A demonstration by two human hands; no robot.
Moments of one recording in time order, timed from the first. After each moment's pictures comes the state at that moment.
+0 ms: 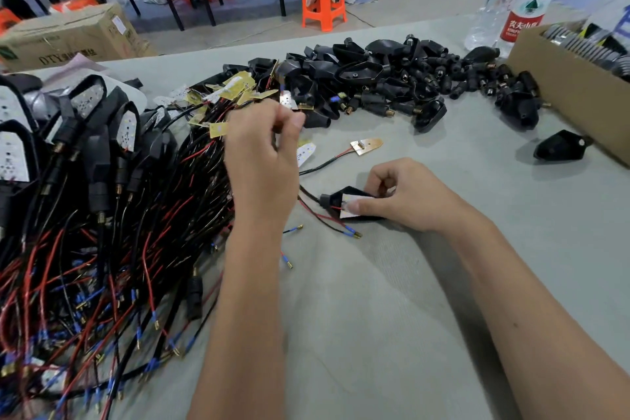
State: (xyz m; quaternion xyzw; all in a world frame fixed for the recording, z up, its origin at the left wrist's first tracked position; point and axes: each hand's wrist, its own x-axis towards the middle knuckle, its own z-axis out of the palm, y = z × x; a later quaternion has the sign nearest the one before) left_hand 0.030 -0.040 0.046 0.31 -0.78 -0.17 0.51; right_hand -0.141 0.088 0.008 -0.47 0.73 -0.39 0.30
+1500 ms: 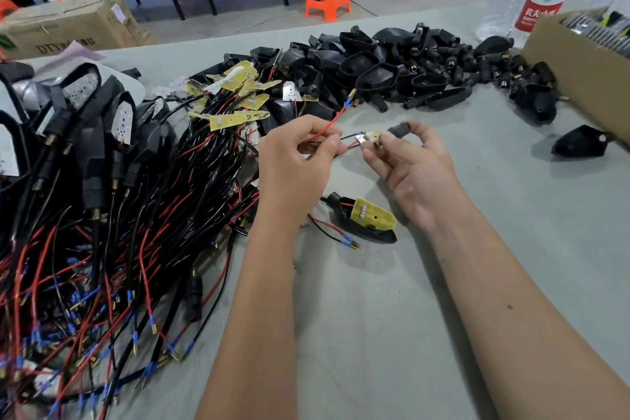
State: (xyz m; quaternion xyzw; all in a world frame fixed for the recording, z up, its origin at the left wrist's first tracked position) left_hand 0.011 -0.036 0.026 0.27 -0.77 -0.39 0.43; right_hand -0.130 0.055 0.005 -0.12 0.37 -0.83 0.40
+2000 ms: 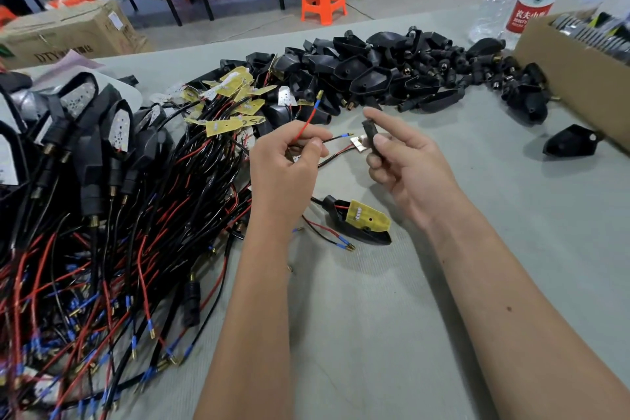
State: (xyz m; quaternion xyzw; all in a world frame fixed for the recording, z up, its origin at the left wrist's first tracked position) left_hand 0.014 -0.033 0.028 0.29 -0.72 -0.44 0.44; right_hand -0.135 0.059 0.004 -0.25 0.47 -0.76 0.38
